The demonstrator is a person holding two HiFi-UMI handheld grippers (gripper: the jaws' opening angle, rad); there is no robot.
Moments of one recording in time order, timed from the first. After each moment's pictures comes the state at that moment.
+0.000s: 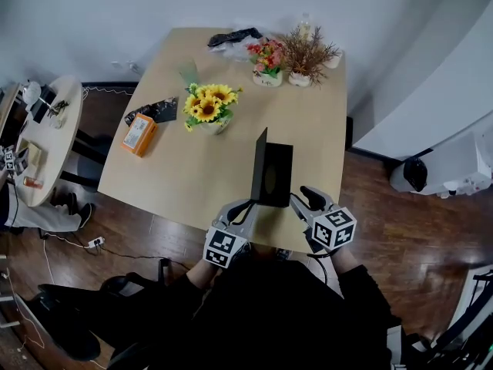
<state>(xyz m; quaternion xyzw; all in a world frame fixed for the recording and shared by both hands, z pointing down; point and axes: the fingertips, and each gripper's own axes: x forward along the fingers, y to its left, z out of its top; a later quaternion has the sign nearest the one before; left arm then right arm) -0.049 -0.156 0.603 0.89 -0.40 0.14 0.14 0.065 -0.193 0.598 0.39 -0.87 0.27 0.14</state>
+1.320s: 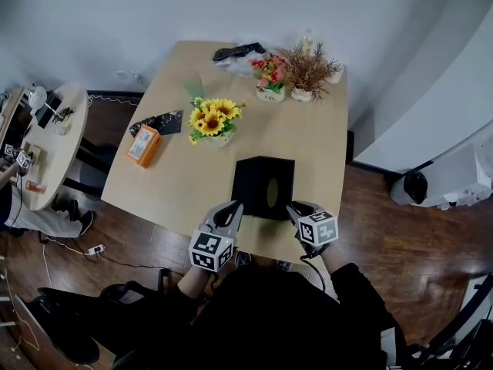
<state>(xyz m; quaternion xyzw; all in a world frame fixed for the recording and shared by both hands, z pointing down) -0.094 -0.182 0.566 0.86 -0.46 0.11 0.18 0.053 -0.201 0.669 0.38 -0.83 0.31 0.27</state>
